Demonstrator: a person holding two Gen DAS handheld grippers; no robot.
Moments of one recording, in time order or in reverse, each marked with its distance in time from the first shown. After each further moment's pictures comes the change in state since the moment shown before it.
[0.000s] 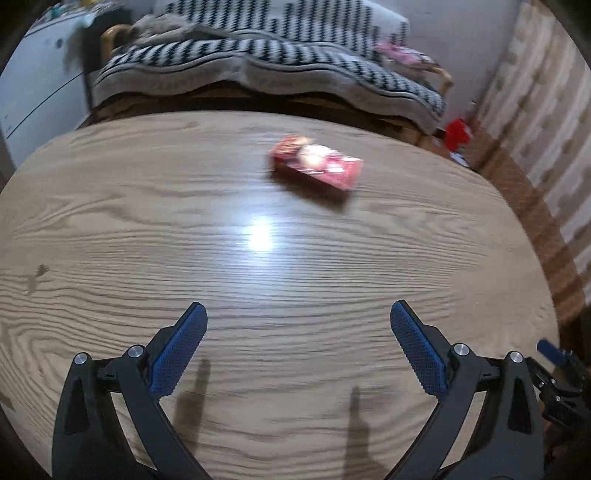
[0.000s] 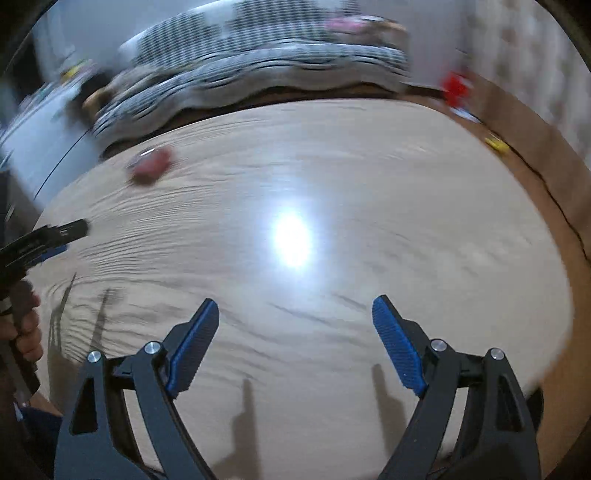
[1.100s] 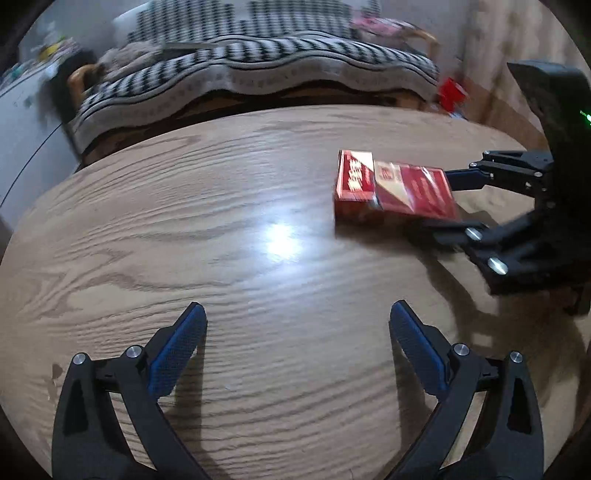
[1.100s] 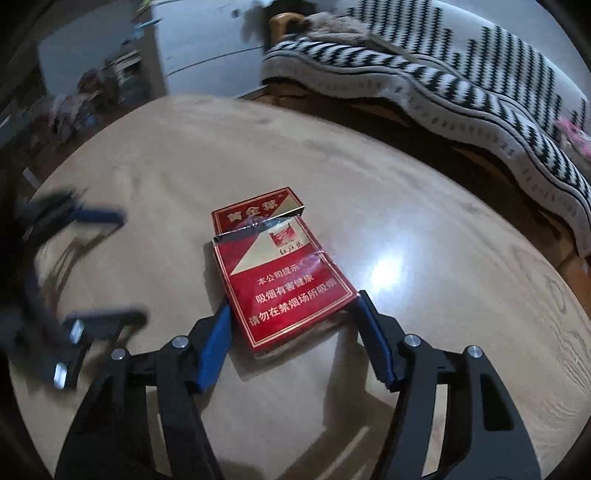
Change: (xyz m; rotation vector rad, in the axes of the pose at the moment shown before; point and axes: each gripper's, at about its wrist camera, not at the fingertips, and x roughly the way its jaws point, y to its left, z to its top) left arm 0.050 0.027 0.024 0.276 0.013 0.048; right arm 0.159 0.168 0.134 -0.667 0.045 0.378
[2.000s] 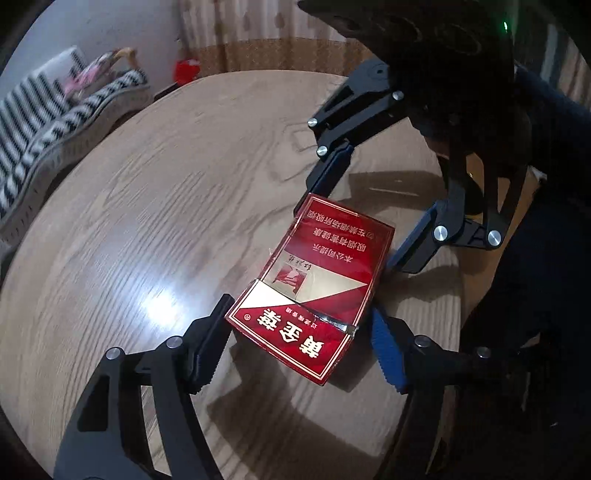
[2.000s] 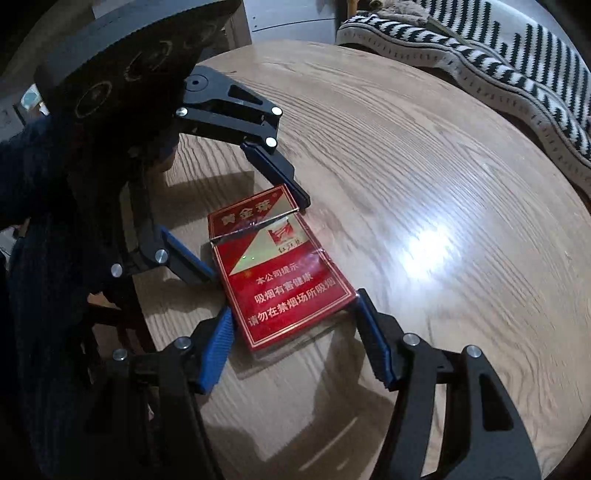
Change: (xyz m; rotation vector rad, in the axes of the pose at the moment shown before) left arm -0.060 -0.201 -0.090 0.817 -0.007 -0.531; right arm -0.152 0.050 -0.214 -0.123 0.109 0.173
